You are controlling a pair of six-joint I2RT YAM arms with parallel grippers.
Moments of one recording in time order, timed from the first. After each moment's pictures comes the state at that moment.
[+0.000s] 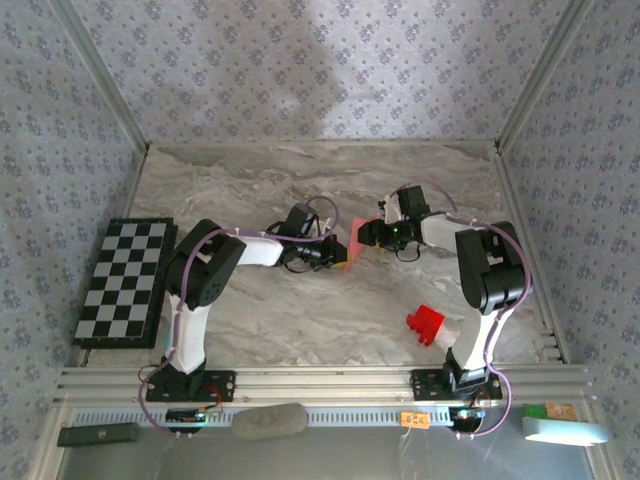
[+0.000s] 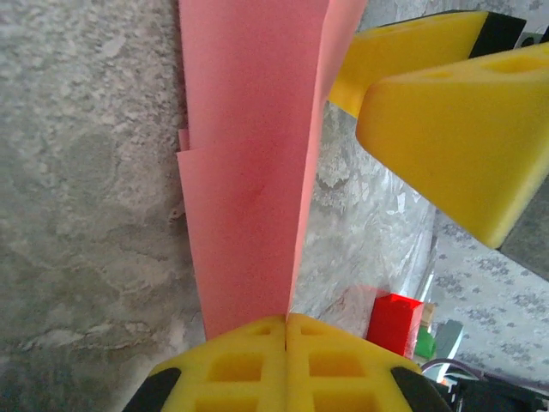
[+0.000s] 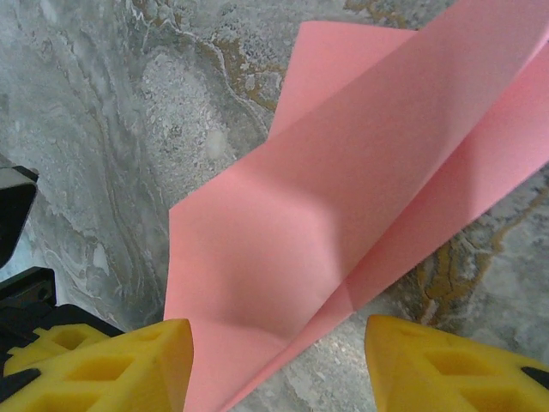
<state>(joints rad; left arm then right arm) -0.67 2.04 1.09 0.21 0.72 -0.93 0.24 1.84 1.03 -0.22 -0.57 0.33</state>
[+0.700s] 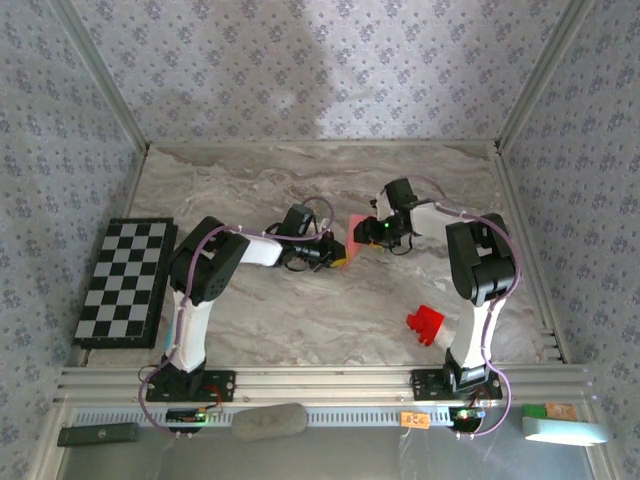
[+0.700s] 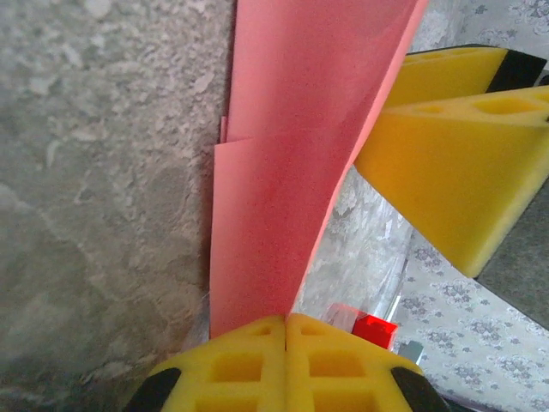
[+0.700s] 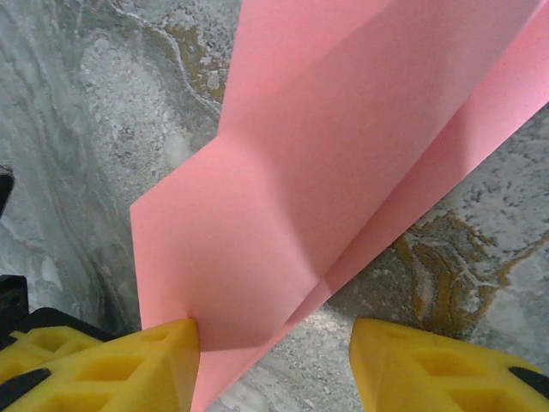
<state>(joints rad) -0.64 2.08 1.08 0.30 0.75 -1.08 0.29 1.93 1.18 -0.41 -0.45 0.31</state>
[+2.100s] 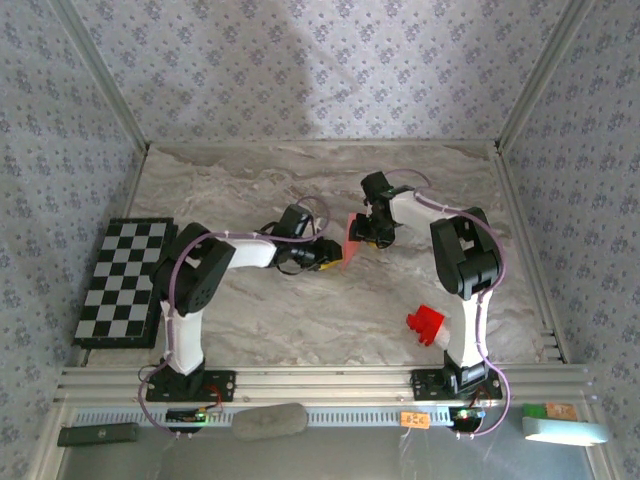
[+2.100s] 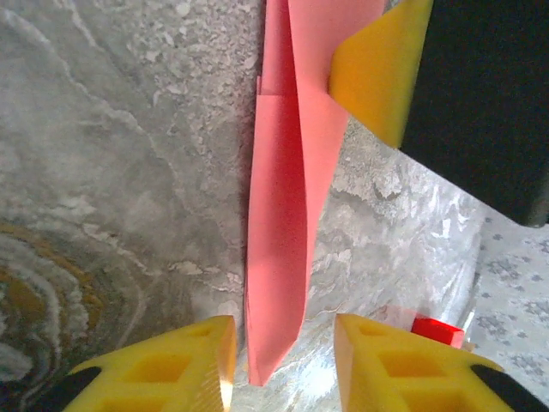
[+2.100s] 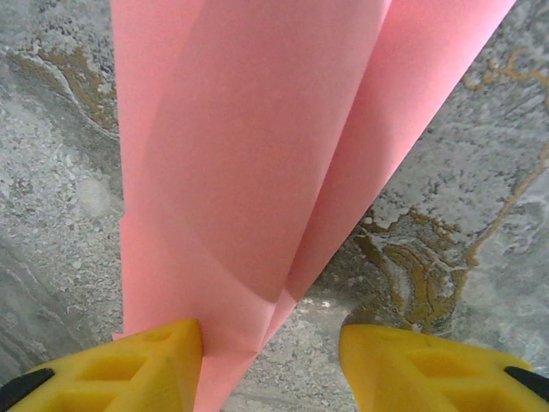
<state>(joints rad) -0.67 1.95 1.06 0.07 0.57 -0.89 0.39 2.03 1.39 -0.67 -0.17 0.48</state>
